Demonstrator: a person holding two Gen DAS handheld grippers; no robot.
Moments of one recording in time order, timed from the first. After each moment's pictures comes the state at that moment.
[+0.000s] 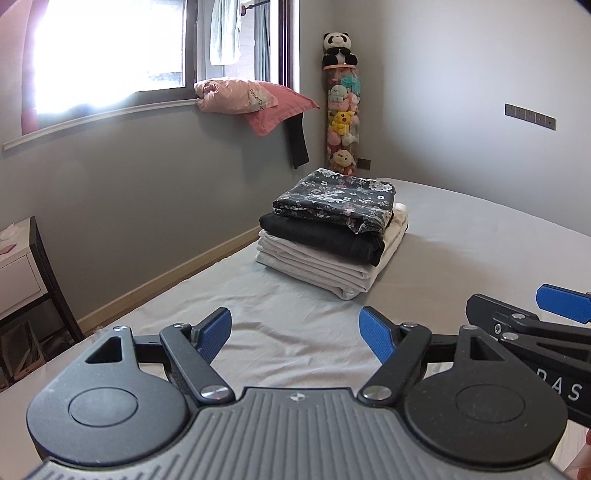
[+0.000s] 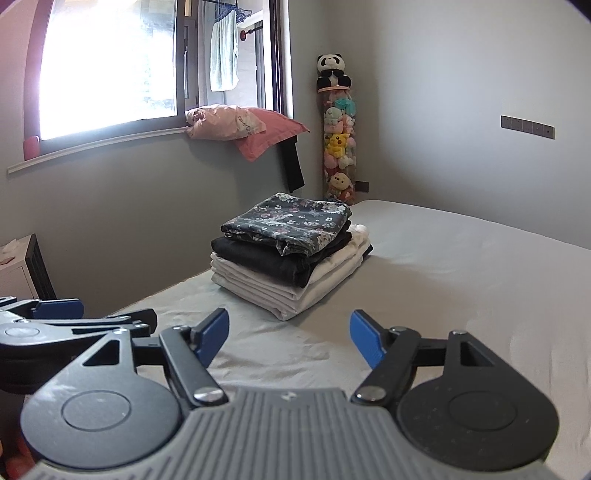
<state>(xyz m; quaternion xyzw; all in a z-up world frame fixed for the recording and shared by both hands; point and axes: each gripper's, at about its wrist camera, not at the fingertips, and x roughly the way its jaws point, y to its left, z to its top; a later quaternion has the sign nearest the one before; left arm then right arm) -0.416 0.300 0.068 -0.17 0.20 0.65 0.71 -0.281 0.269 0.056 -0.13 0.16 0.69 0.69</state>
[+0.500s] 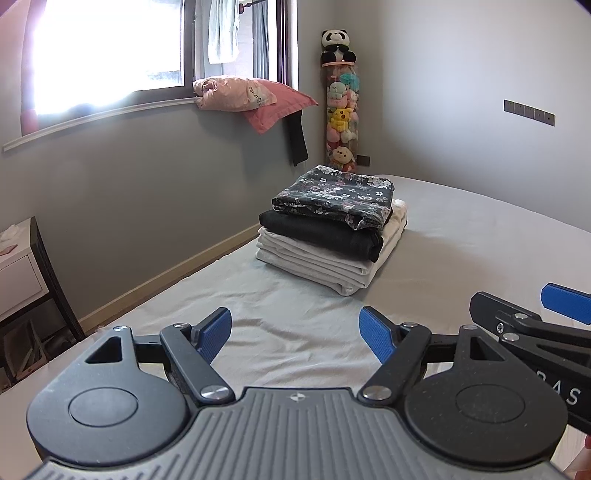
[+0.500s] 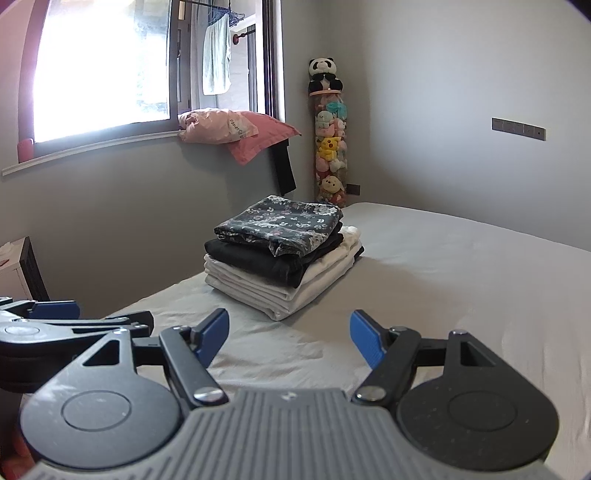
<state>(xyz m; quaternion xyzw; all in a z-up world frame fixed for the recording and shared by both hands) -0.415 0.298 0.069 -0.17 0.20 0.65 0.71 -0.283 0.262 0.055 -0.12 0.16 0.68 0.71</state>
